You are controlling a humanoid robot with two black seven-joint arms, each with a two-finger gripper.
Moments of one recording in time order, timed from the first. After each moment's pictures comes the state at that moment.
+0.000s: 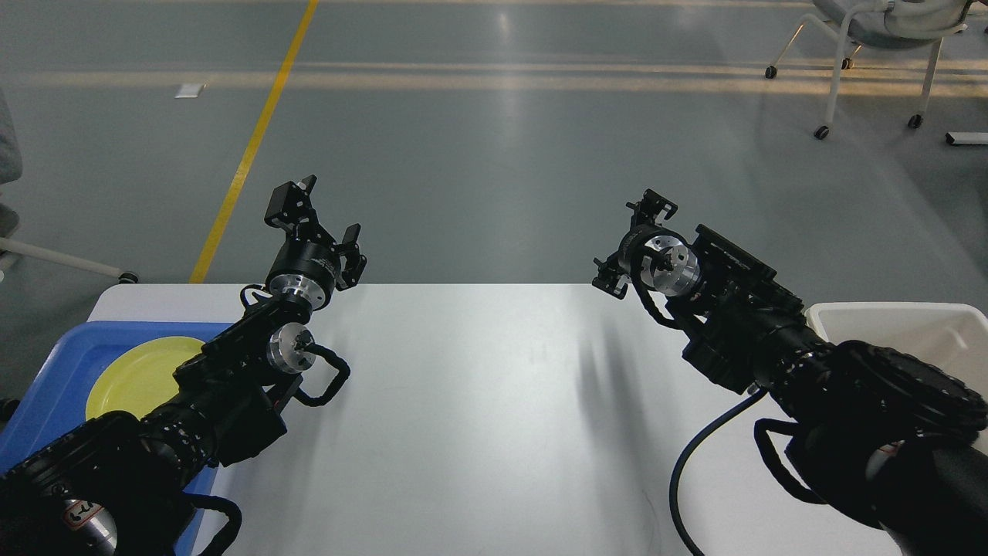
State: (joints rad) left arm -0.87 -0.03 -0.69 -0.24 0.03 -0.19 -0.46; right arm 1.05 0.12 0.53 0.17 0.18 -0.13 -0.12
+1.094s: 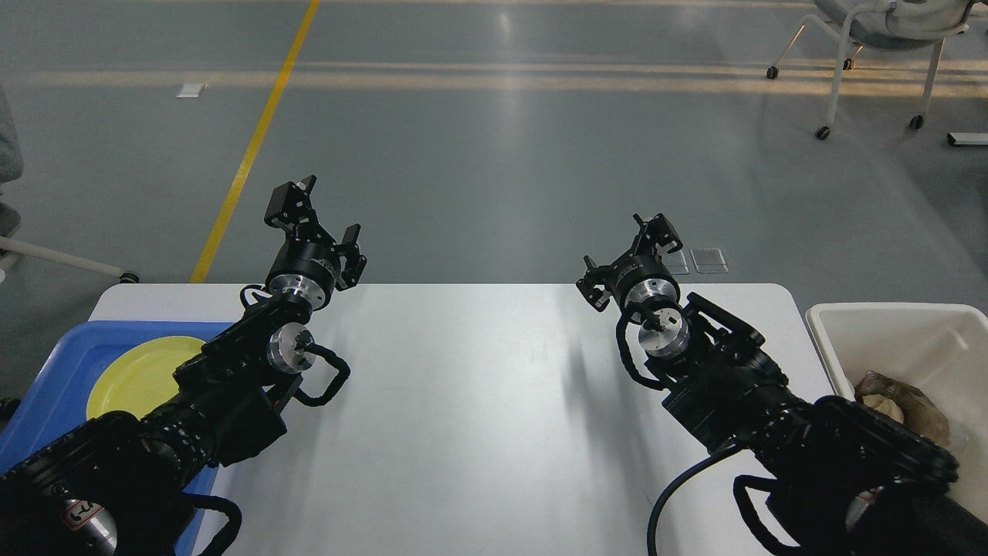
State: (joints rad) left arm -0.87 -0.03 -0.69 -0.24 0.03 -0.19 -0.46; right arm 0.90 0.17 0.64 0.17 0.29 0.08 0.23
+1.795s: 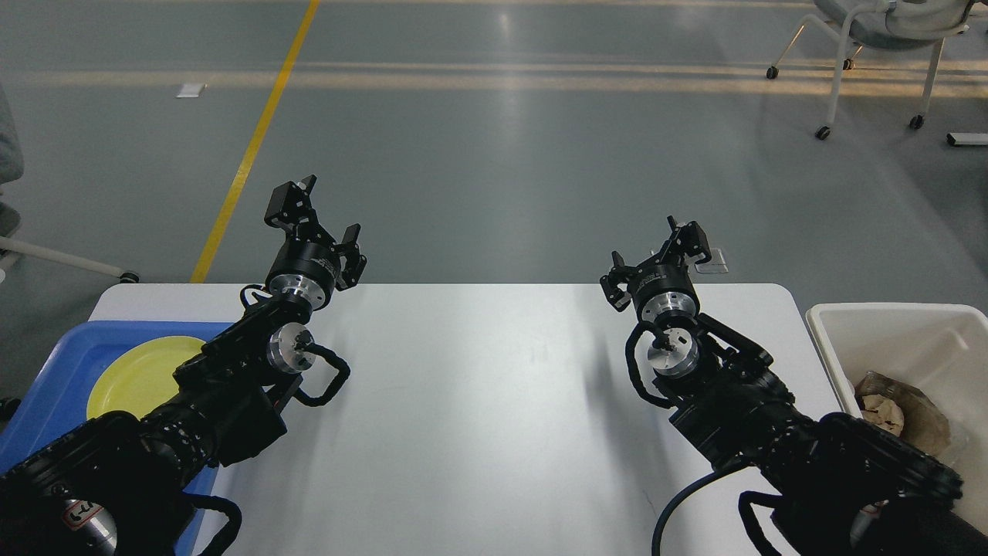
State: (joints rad) left arm -0.87 -0.03 -0.69 -0.24 0.03 -0.19 -0.46; right arm 0.85 0.16 0.66 0.17 0.29 0.13 0.40
